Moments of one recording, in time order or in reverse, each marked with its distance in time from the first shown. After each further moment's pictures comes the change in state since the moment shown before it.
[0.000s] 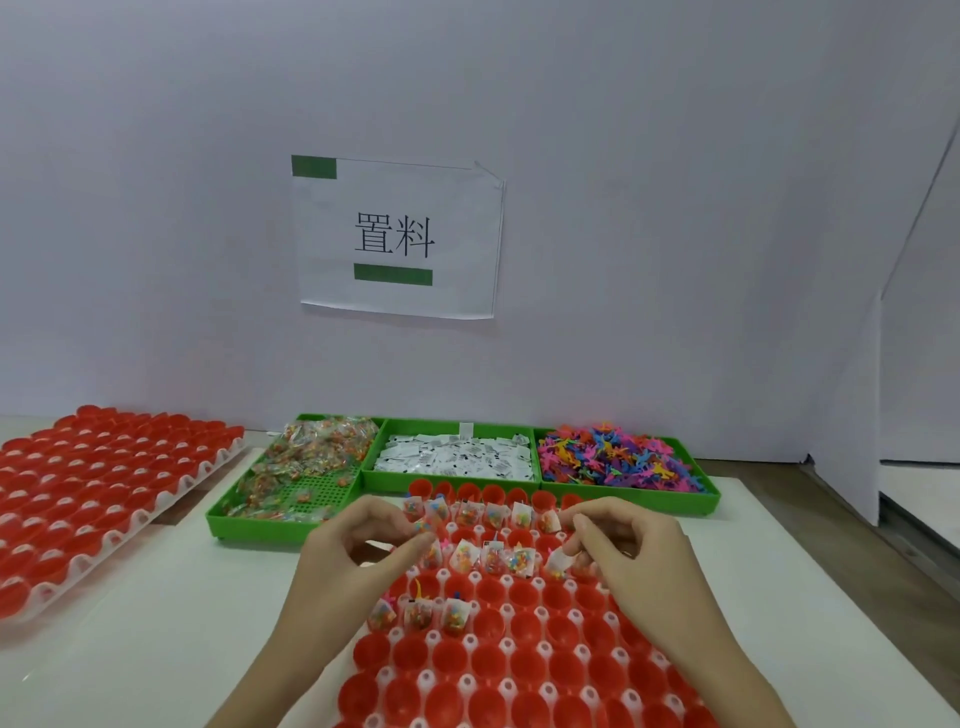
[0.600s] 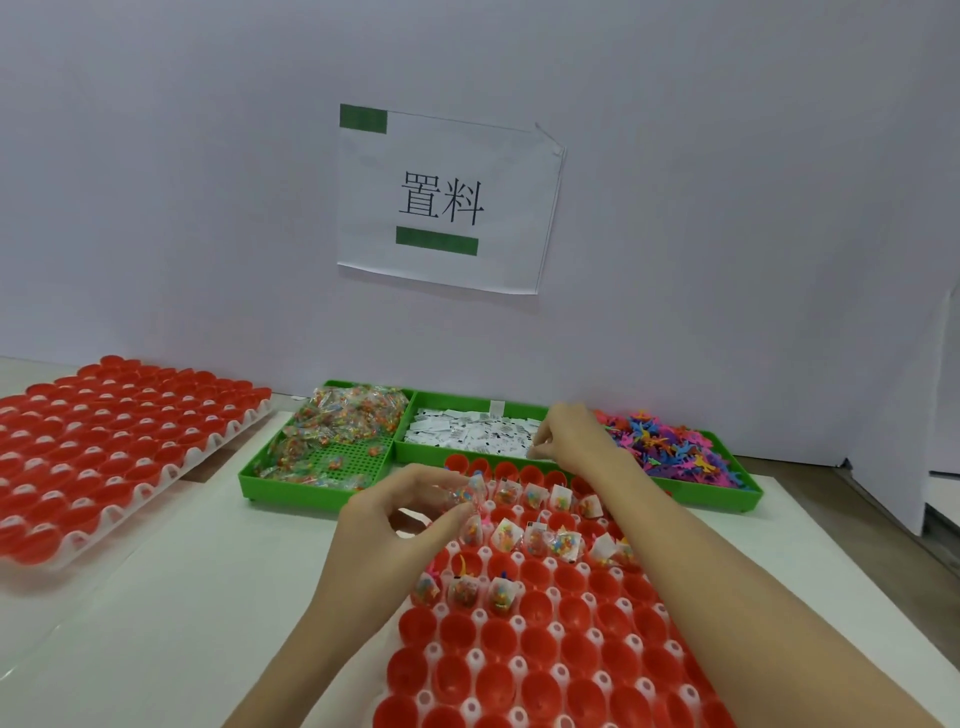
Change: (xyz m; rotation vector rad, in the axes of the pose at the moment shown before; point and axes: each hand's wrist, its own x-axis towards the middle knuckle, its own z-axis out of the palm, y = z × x) left_hand 0.001 -0.005 -0.009 0.041 -0.008 0.057; right_hand 0.176 0.018 0.090 -0.786 -0.313 -0.112
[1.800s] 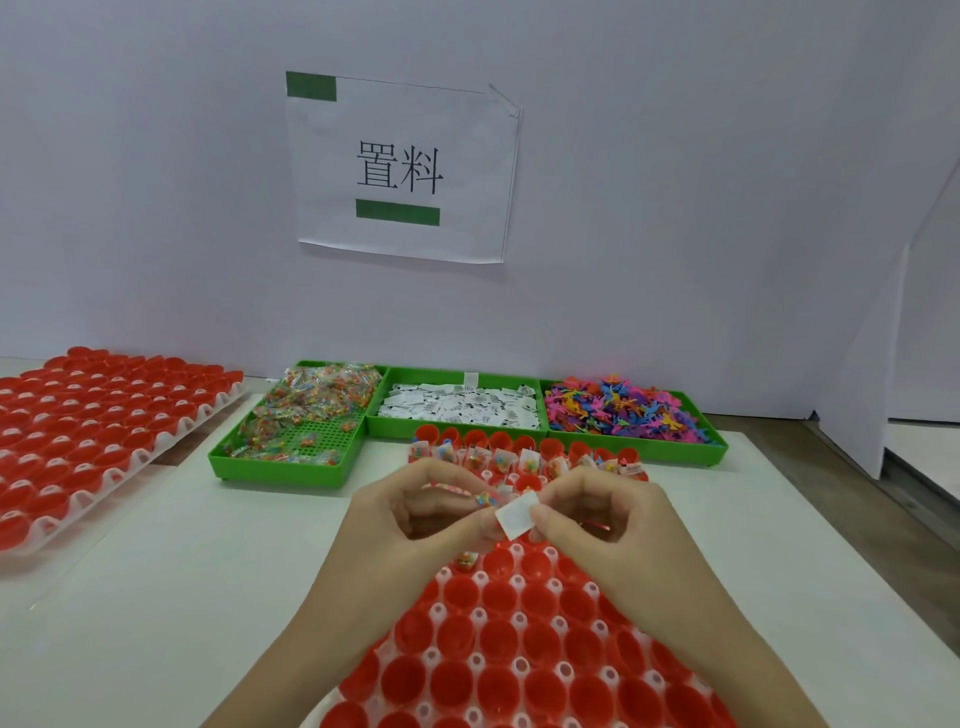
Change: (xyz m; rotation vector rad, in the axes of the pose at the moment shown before) left_hand -0.033 0.047 0.029 -0.294 -0.208 -0.145; right_hand -0.221 -0.024 -0.032 0.873 0.180 -0.110
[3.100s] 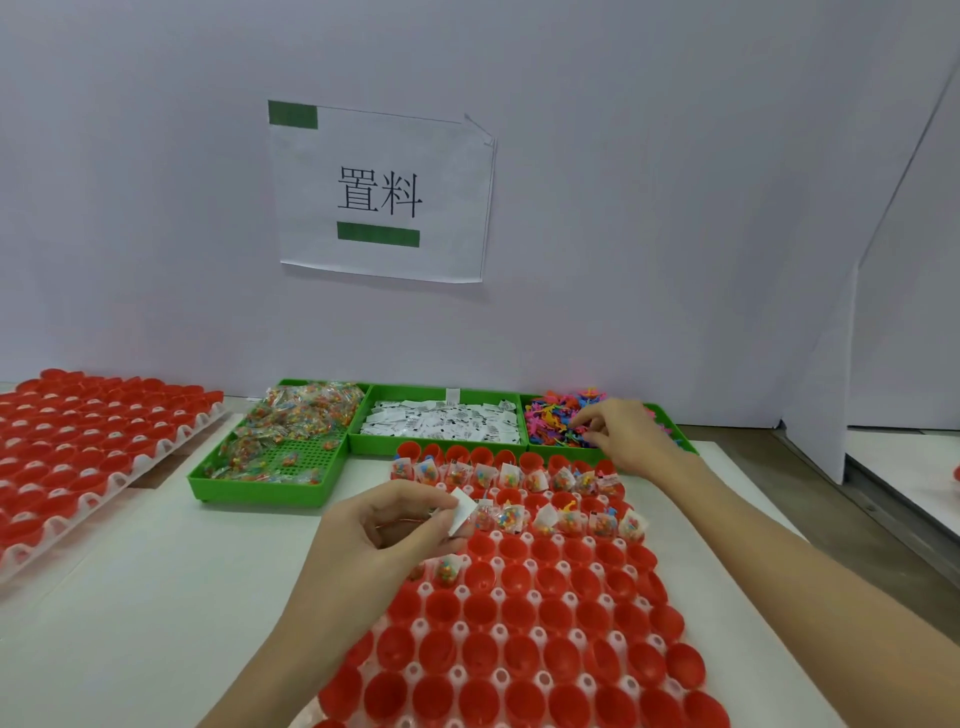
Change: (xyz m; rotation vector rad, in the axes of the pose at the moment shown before) left_hand 0.003 -0.002 -0.002 -0.028 0.077 -0.030; right_hand 0.149 0.105 -0.079 -0.809 -0.022 0.155
